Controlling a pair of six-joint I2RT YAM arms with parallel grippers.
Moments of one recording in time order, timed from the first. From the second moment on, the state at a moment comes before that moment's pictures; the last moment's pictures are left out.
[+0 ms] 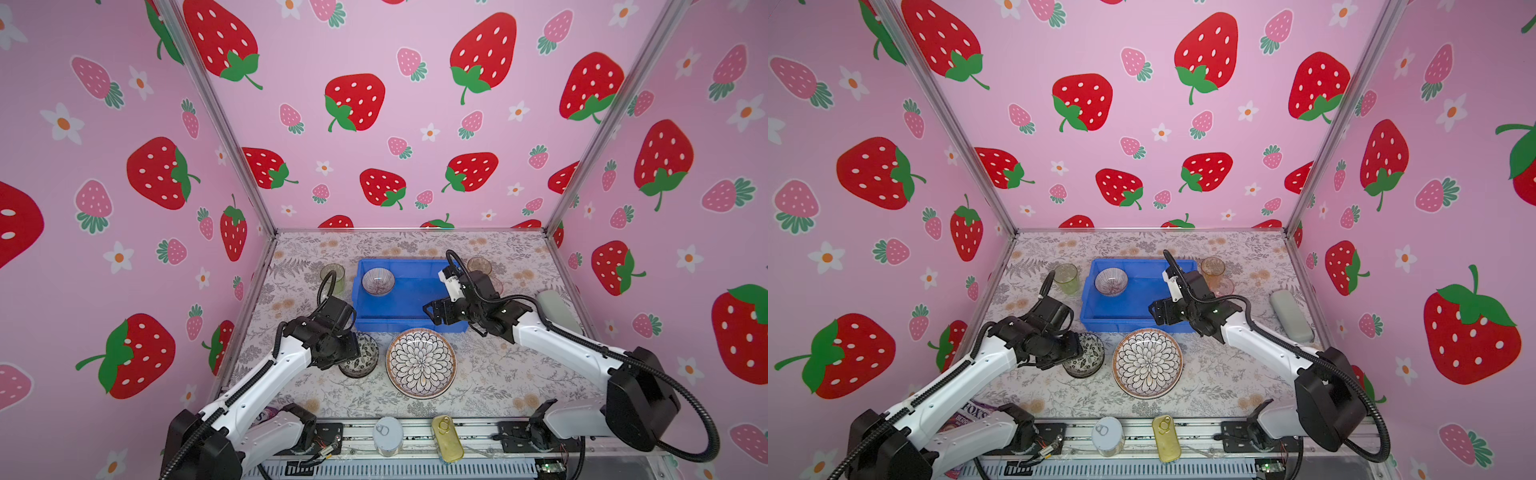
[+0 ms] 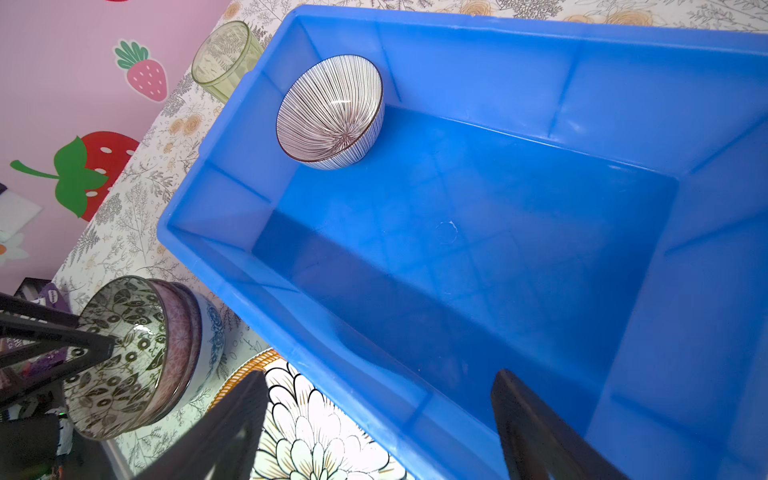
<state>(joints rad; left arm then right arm) -0.46 1.08 0.80 -1.00 0.05 -0.76 0.74 1.37 0.91 -0.23 -0.16 0.30</state>
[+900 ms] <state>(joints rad) -0.47 1.12 0.84 -1.01 0.01 -0.73 0.74 1.40 0.91 -0.23 -0.17 0.30</state>
